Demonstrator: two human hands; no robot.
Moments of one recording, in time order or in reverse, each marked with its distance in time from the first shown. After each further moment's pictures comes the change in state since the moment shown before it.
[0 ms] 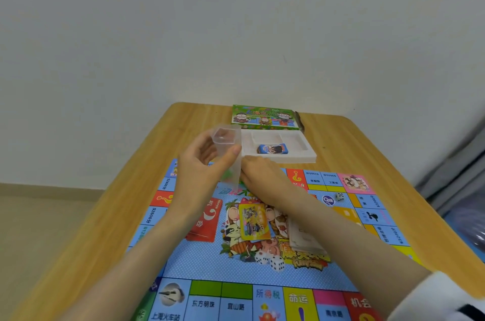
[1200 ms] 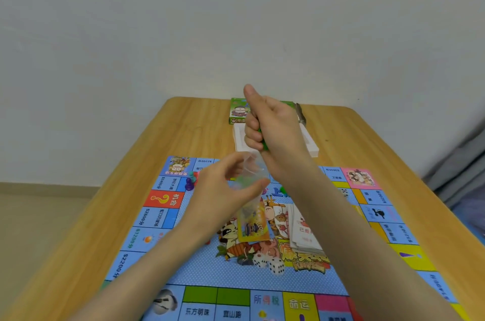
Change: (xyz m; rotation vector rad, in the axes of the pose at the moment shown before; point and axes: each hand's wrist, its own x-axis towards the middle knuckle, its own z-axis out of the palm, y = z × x) left_hand -0.017 -0.017 0.016 0.328 -0.262 -0.103; right_hand -0.005 -0.042 -0.088 1.647 0.393 0.357
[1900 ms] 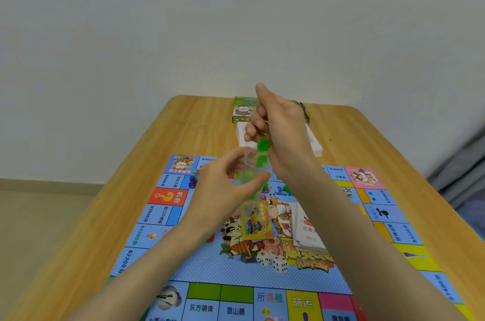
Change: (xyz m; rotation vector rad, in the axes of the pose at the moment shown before) left_hand 0.002 0.001 -0.002 -0.011 0.047 0.030; right_hand -0.002 0.000 0.001 -0.020 0.021 -0.068
